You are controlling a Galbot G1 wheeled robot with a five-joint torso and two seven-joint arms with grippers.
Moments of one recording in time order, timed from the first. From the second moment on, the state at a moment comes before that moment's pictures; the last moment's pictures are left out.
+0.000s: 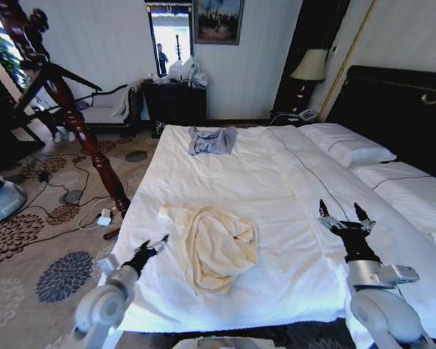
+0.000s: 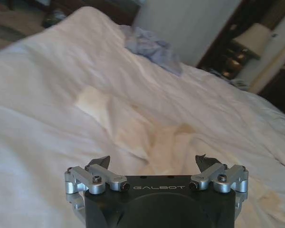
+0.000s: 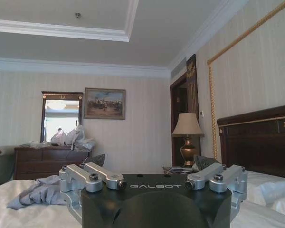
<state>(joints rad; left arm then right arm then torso) 1.52 -1.20 -0.51 -2.15 -0.86 0.44 -0.11 -1.74 1.06 0.92 2.20 0.61 0.22 0.17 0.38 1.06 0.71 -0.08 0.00</state>
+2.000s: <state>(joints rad) 1.48 -1.38 -0.44 -2.10 -0.74 0.34 -0.17 -1.73 1.10 0.85 2.16 0.58 0.23 0.14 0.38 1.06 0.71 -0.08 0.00</state>
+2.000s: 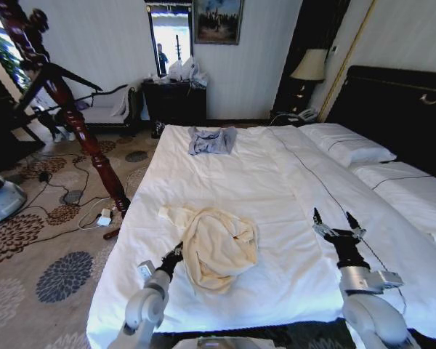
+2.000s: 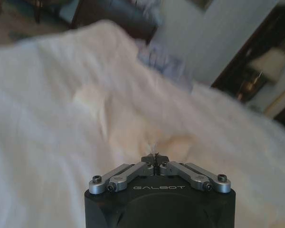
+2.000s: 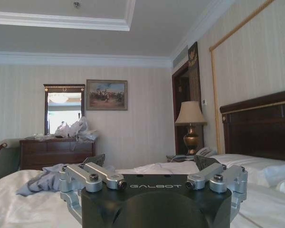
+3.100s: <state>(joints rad) 1.62 -1.34 -0.55 -2.12 -0.52 0.35 -0.23 -1.61 0.94 0.52 2.28 1.21 -0.34 0.53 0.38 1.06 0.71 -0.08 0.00</state>
